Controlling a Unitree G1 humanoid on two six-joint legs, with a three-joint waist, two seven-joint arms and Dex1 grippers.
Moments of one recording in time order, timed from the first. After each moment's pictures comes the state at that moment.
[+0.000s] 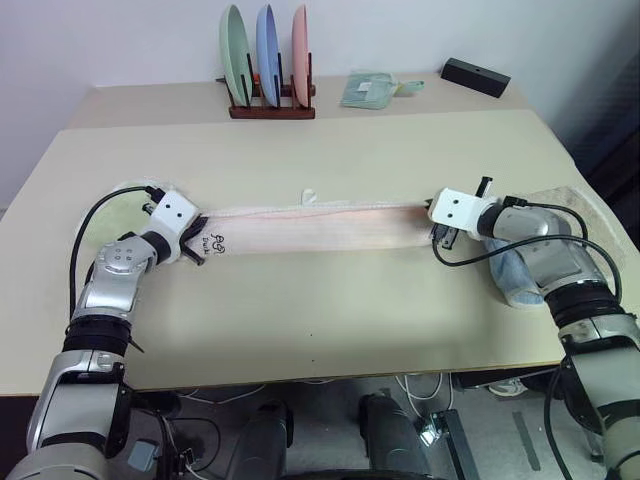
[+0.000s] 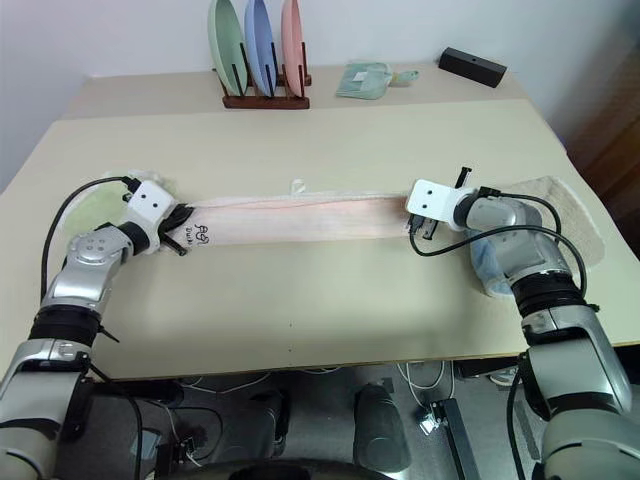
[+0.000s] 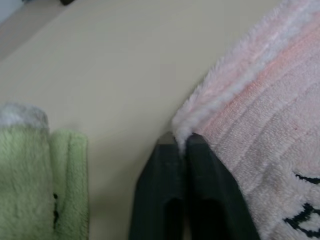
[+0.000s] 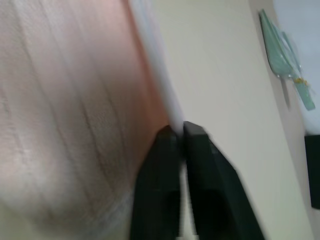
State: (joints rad) left arm -0.56 0.63 0.03 0.59 -0.03 0.02 -0.61; right arm -0.76 -0.73 0.23 0.66 -0.30 -0.28 0.64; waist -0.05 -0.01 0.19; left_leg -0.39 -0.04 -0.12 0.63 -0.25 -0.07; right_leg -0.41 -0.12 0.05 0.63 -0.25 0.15
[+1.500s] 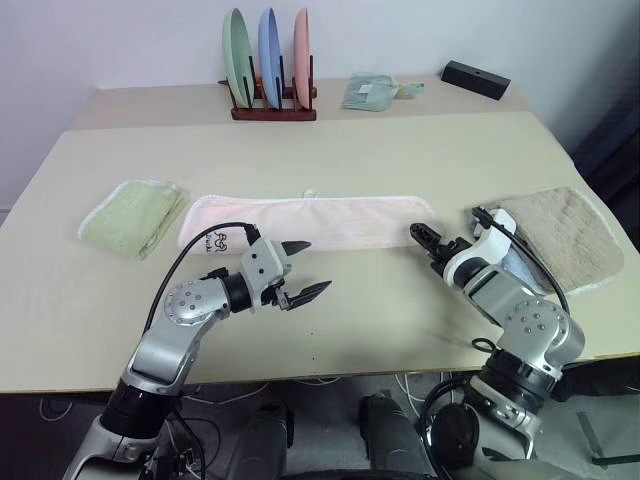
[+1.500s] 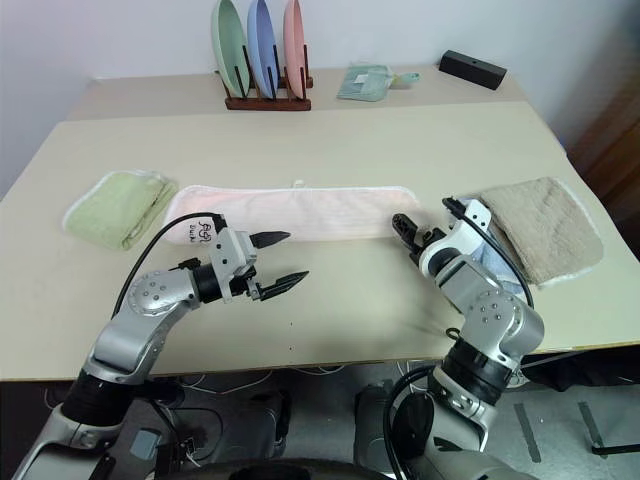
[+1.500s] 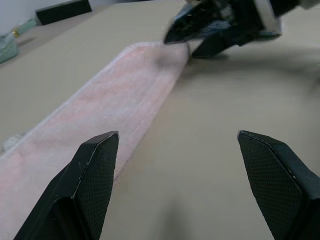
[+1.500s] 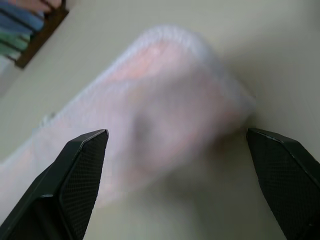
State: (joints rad) left arm -0.22 0.48 -0.18 -0.28 -0.21 0.21 -0.79; right arm -0.52 0.03 -0.68 -0.22 0.56 1.19 -0.05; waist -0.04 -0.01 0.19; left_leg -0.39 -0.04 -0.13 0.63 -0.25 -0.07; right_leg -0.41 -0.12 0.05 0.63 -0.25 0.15
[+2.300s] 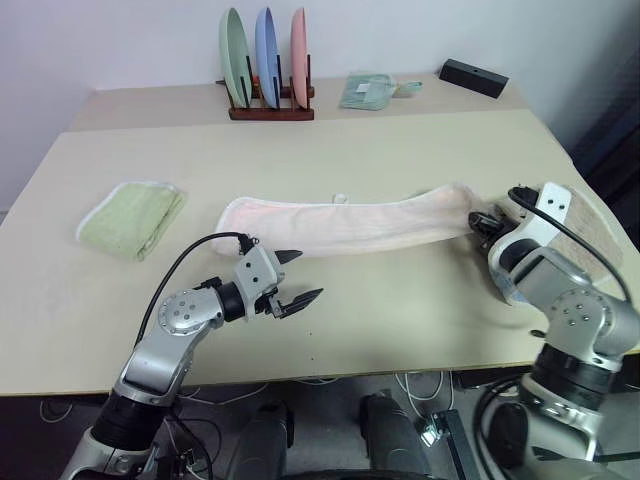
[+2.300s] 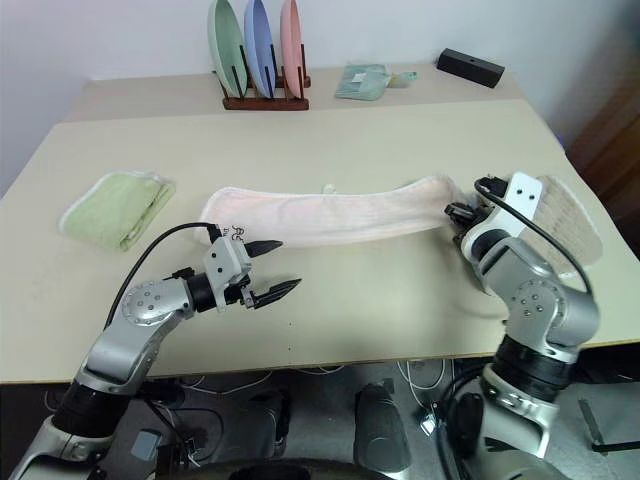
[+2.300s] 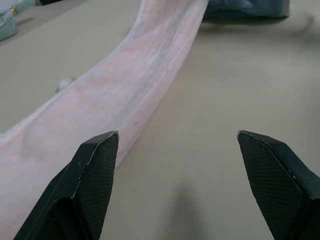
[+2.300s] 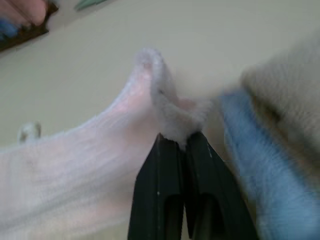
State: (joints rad) left arm -0.18 0.50 -0.17 -0.25 -0.20 0.20 -0.76; right arm -0.43 -0.39 -0.43 -0.34 0.58 1.12 0.05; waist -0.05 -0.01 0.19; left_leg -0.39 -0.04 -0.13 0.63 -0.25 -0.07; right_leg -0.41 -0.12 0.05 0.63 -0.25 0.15
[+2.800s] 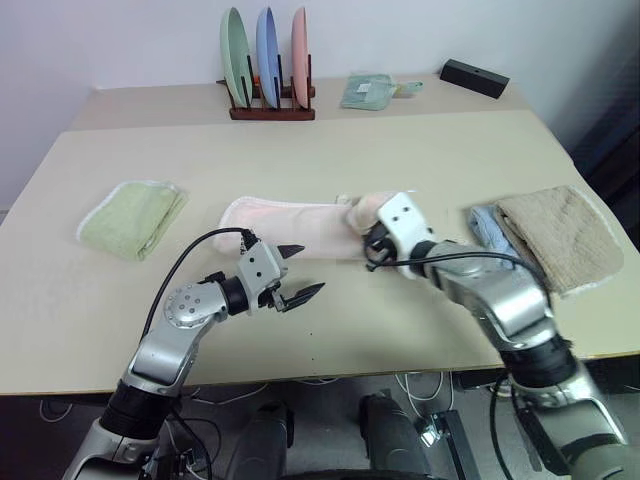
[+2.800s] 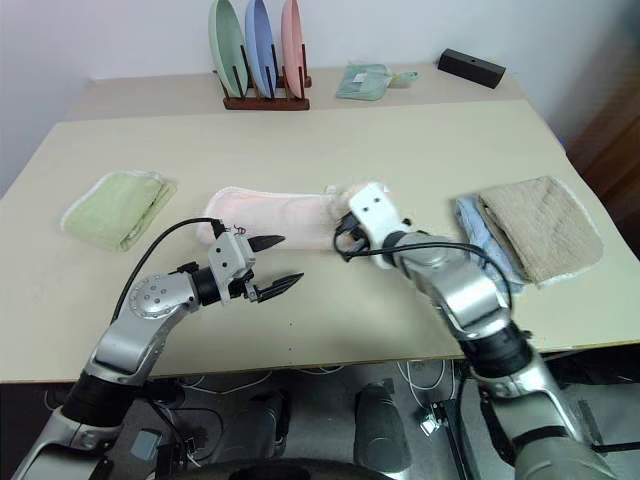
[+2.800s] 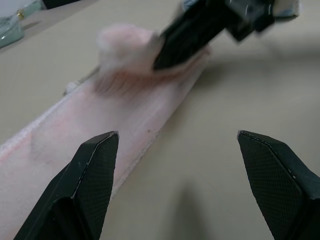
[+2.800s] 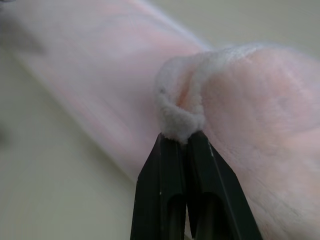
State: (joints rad) left arm -0.21 0.48 -0.18 -0.21 -0.18 0.17 -0.76; right arm -0.54 -0.47 0.35 -0.23 0.25 0.88 0.32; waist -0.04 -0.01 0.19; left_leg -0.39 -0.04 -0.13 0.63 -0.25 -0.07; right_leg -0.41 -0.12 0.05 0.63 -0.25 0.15
